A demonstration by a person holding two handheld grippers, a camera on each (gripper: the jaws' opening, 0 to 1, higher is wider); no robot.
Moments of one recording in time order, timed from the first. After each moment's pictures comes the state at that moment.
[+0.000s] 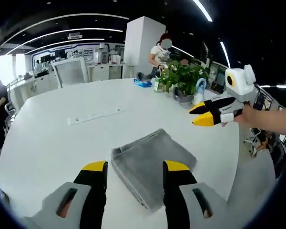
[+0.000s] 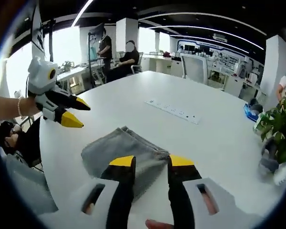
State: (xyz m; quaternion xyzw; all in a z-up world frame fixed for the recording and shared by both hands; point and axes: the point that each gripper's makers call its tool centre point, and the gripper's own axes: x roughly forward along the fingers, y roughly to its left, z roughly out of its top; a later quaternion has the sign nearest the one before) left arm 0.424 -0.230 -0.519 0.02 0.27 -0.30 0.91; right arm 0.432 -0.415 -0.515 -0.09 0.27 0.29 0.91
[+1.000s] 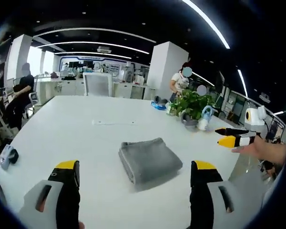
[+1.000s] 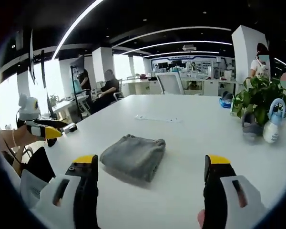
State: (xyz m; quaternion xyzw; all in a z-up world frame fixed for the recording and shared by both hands) left arm 0.327 -0.176 -0.487 -0.05 0.20 -0.20 0.96; right arm 0.329 -0.455 -0.483 0.02 0.20 0.20 0.96
